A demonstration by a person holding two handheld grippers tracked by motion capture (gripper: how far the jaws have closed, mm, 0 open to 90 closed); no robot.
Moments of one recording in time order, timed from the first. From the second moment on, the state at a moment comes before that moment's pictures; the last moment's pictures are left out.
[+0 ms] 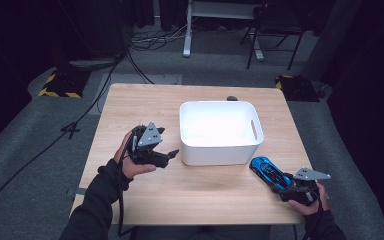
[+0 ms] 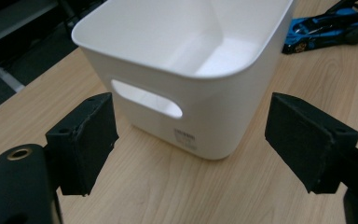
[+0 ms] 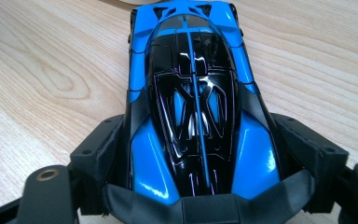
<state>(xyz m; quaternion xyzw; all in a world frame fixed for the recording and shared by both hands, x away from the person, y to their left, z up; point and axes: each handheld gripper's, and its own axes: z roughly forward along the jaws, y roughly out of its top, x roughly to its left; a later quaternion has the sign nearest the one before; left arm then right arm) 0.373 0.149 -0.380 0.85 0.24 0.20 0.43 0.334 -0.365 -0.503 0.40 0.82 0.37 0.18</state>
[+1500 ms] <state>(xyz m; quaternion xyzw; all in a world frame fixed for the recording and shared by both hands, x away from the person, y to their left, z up) 0.324 0.216 -0.503 0.84 0.40 0.15 0.34 0.336 -0.365 -0.503 0.40 0.82 0.37 0.18</state>
